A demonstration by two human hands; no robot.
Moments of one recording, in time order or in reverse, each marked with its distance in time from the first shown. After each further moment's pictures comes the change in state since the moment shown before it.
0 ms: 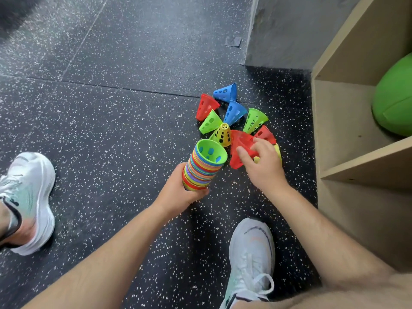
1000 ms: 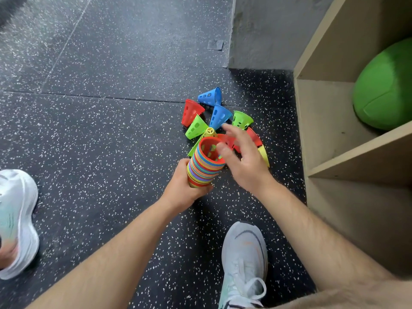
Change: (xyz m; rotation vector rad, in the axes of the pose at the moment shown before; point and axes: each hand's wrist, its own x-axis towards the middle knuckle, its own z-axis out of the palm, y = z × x) left_hand 0.032 0.020 0.030 0.020 -0.016 0.066; right_hand 0.004 -0.028 -0.012 0.282 -0.067 -0.154
